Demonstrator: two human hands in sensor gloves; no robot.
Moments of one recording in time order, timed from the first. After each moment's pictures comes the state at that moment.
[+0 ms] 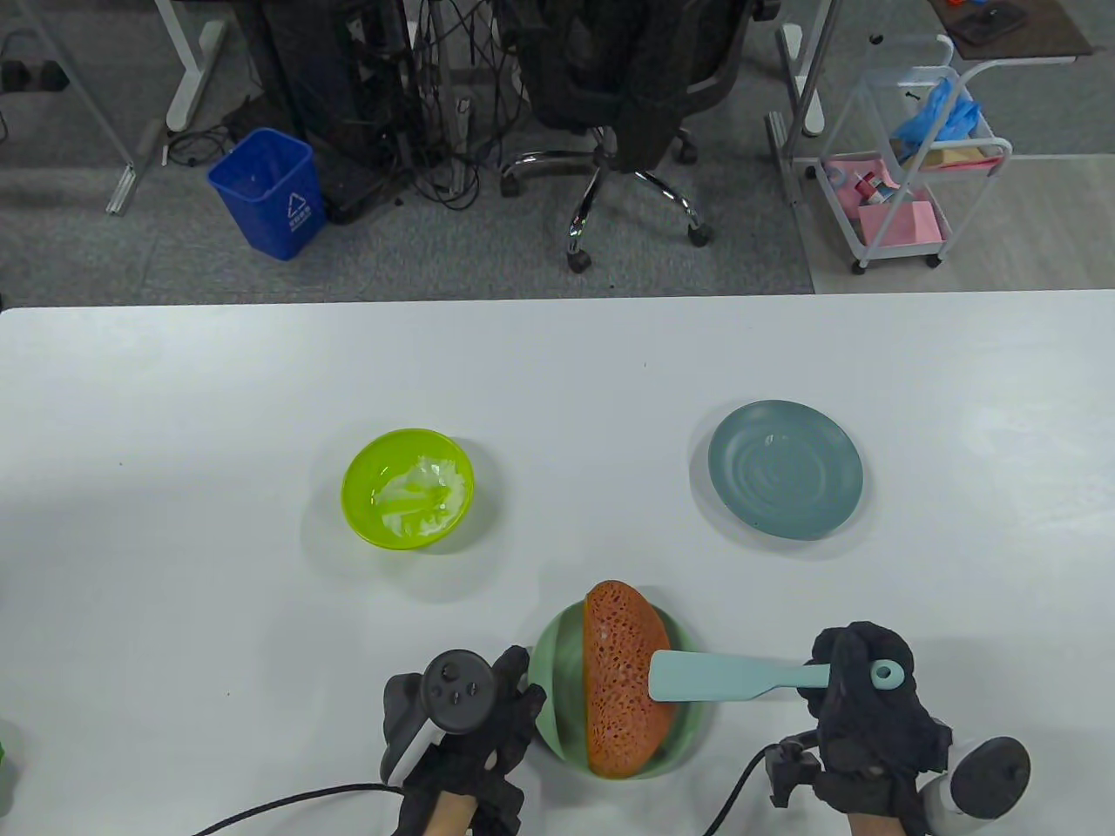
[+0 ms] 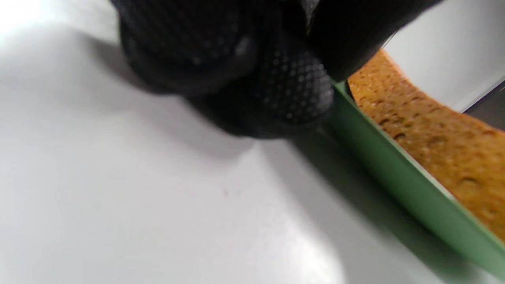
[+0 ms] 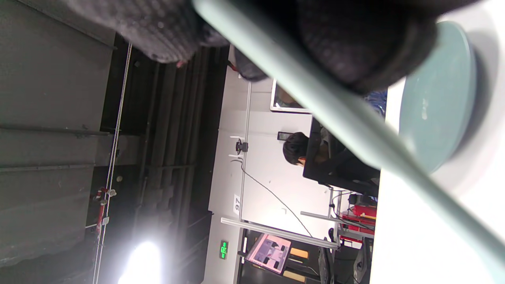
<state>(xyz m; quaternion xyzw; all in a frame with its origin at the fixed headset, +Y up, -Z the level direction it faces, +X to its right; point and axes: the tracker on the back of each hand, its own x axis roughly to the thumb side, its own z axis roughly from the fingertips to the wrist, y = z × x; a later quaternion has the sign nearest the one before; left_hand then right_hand) -0.132 -0.784 -0.146 -0.17 -0.06 0.31 0.94 0.271 -0.733 -0.109 -0.01 -0.26 0.69 0.67</state>
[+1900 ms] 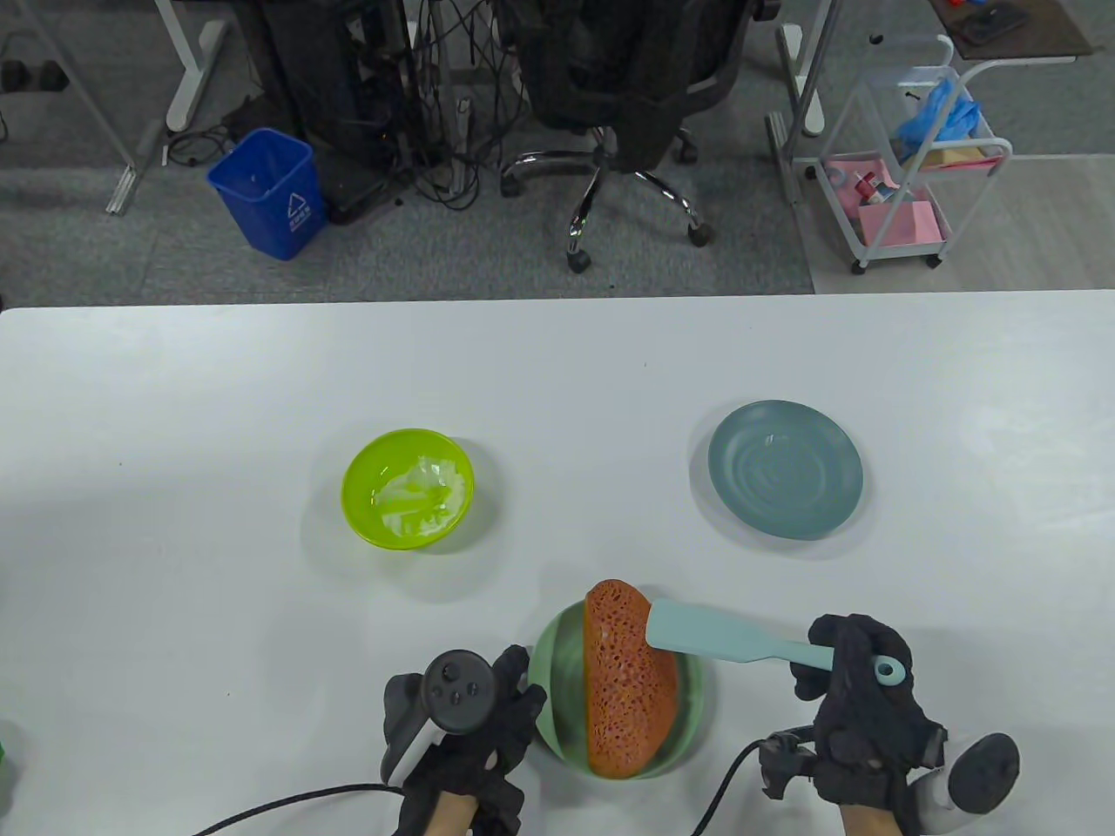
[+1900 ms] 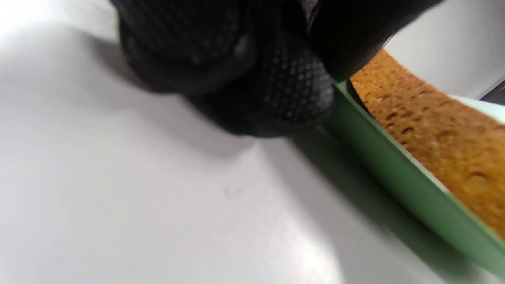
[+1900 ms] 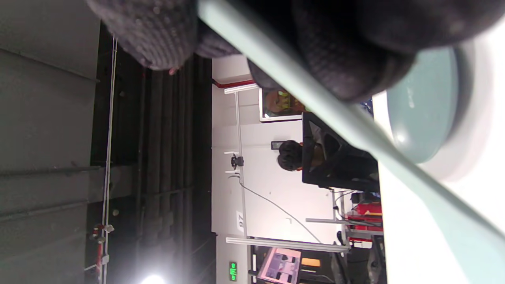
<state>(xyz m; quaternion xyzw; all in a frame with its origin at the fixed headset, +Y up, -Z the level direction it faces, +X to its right) -0.132 -0.784 -0.145 -0.17 -0.06 0.30 0.94 0.267 -0.745 -0.115 -0.04 -0.25 0.64 0.73</state>
